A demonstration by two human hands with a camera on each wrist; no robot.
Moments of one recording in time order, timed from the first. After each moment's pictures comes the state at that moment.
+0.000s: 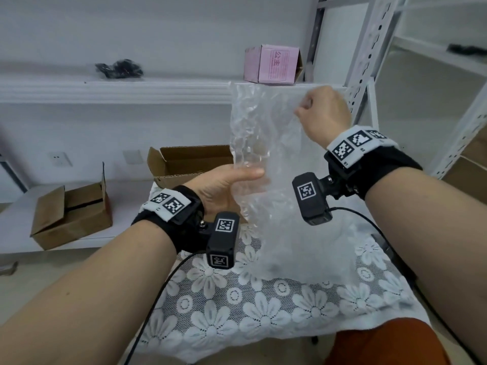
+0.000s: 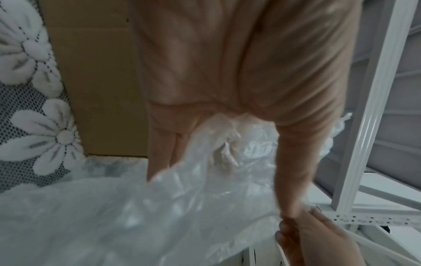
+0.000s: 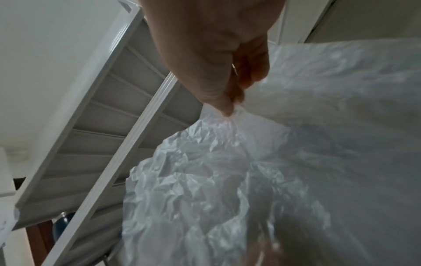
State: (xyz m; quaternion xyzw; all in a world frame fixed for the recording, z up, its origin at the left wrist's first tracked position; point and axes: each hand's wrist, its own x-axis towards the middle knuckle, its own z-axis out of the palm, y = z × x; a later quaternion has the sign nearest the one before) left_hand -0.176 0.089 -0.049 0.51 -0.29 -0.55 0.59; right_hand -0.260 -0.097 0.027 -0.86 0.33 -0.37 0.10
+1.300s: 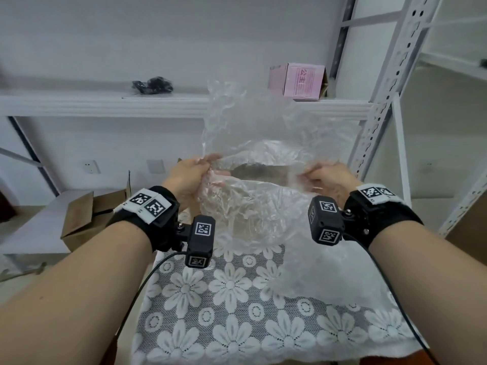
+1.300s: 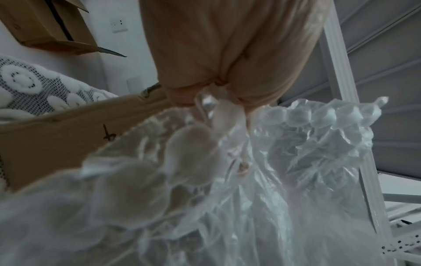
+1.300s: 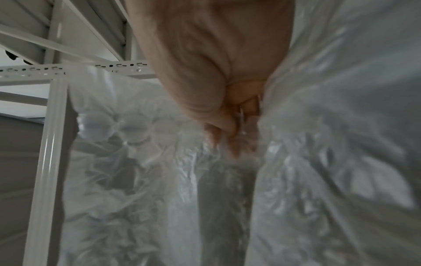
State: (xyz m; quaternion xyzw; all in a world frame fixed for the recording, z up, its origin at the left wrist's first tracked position) left_hand -0.097 0.140 -0.047 0.65 -0.20 -0.27 0.68; right_hand -0.256 -0.086 -0.043 -0.66 0.35 -0.21 0.63
